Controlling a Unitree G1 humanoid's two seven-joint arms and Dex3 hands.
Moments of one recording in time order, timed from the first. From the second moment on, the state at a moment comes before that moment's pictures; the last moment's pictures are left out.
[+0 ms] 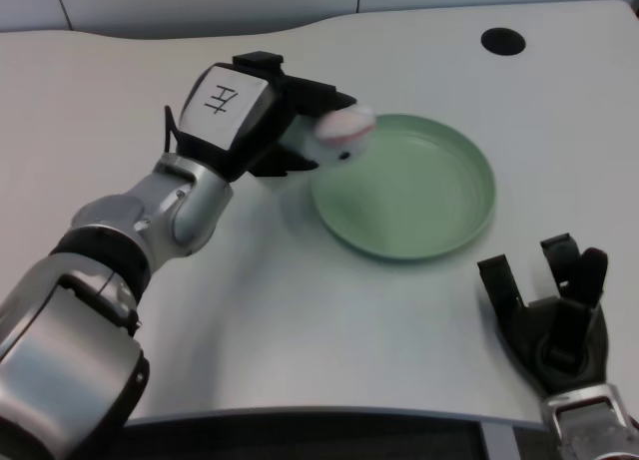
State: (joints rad) left arm -1.00 0.22 -0.54 1.35 0.77 -0.65 0.73; right arm -0.45 -0.07 -0.66 1.20 0.71 -0.03 0.98
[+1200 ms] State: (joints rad) left arm -1.03 0.07 -0.57 1.36 0.80 -0.48 0.66; right arm -0.44 -0.03 -0.68 1.17 0.72 -0.04 1.02
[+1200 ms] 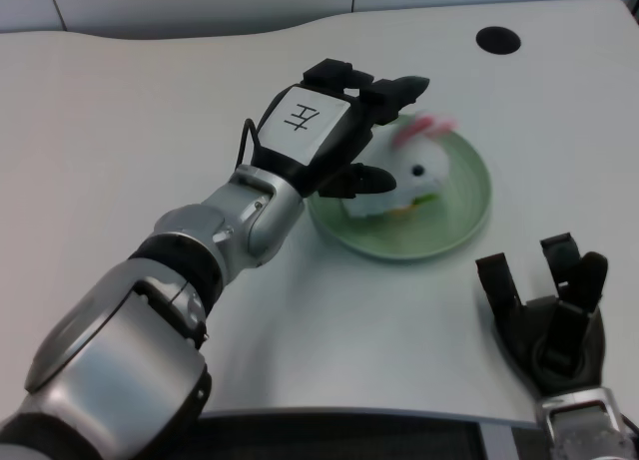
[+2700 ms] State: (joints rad) left arm -0.73 0.01 0.40 1.28 -0.37 -0.41 -0.78; right arm -0.45 -0.02 -0.67 1.19 0.70 -0.06 0.98
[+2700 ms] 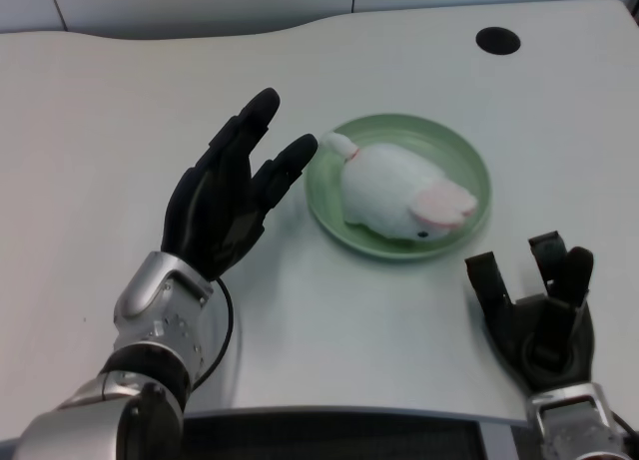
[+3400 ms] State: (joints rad) left arm -0.72 0.00 0.45 1.25 -0.41 -0.37 -0.84; right arm -0.46 -0.02 -0.67 1.20 0.70 -0.06 0.98
